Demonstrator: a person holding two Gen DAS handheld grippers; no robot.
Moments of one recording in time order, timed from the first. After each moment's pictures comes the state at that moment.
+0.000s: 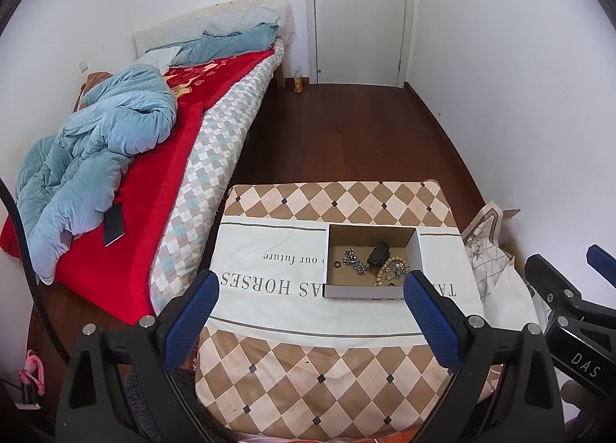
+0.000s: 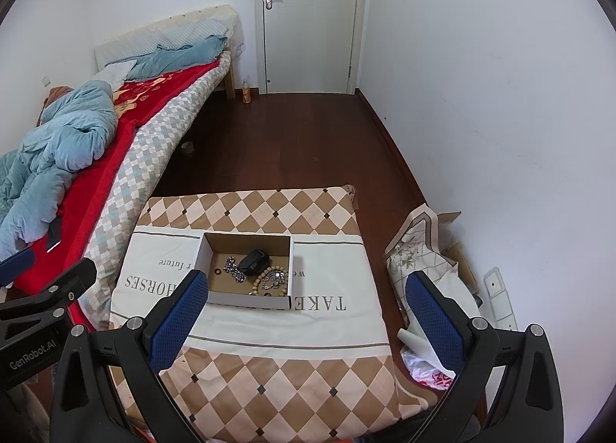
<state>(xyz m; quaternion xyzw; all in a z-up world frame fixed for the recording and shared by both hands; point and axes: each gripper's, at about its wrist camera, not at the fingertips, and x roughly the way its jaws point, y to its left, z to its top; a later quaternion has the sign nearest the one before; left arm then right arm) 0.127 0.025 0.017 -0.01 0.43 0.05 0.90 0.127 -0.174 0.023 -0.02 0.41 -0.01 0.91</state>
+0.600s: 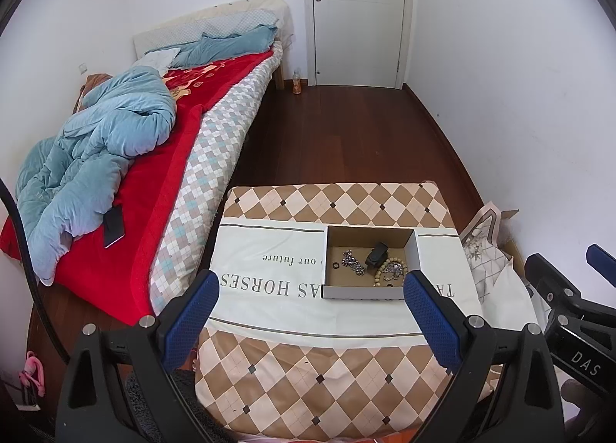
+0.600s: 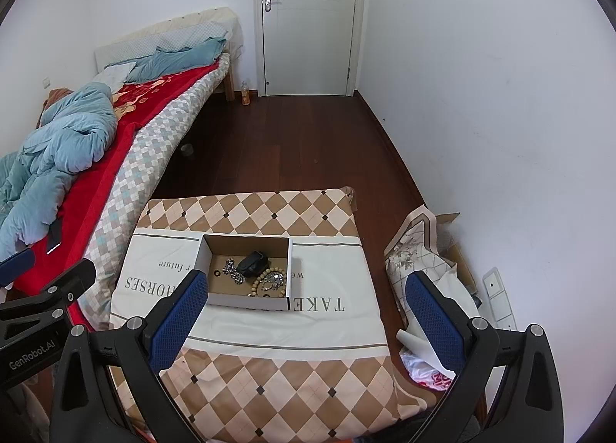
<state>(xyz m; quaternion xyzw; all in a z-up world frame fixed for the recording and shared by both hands) 0.125 0.023 0.019 -0.01 0.43 0.05 0.90 0.126 -0.175 0.024 -0.02 0.41 0.00 0.91</state>
